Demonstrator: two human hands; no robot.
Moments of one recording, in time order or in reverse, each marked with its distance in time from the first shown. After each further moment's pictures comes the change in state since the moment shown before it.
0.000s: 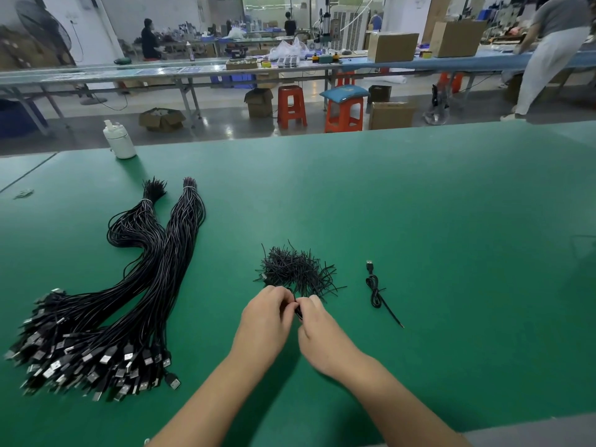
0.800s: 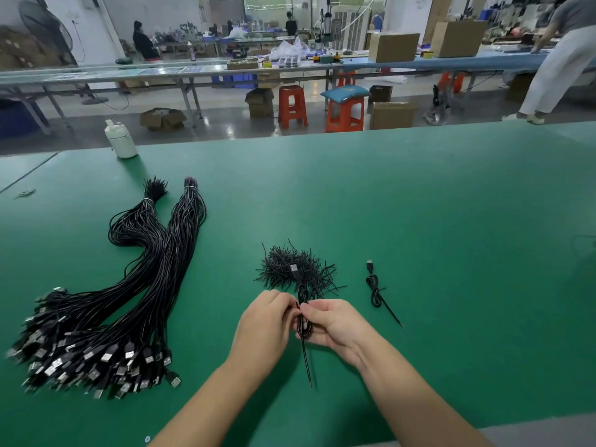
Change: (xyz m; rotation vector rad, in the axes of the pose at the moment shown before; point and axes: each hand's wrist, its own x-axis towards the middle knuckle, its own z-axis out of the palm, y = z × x) left_hand -0.013 0.000 -0.007 0.032 0.000 0.147; right_hand 0.008 0.015 -0.018 1.228 -0.108 0.422
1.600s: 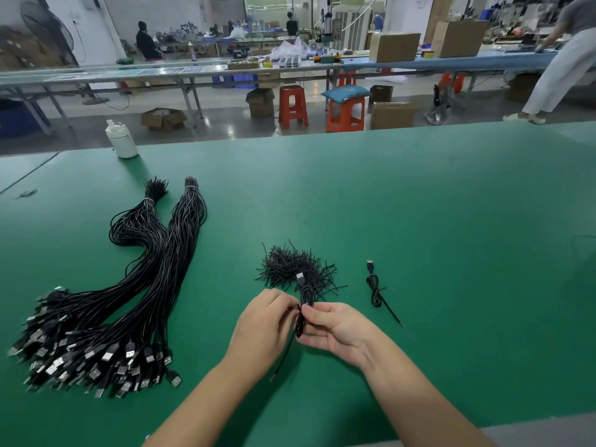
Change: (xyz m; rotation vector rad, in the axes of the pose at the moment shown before) left_hand -0.003 -0.001 -0.006 -0.040 0.021 0.101; right_hand -0.004 0.001 -0.006 0.103 -0.117 0.055
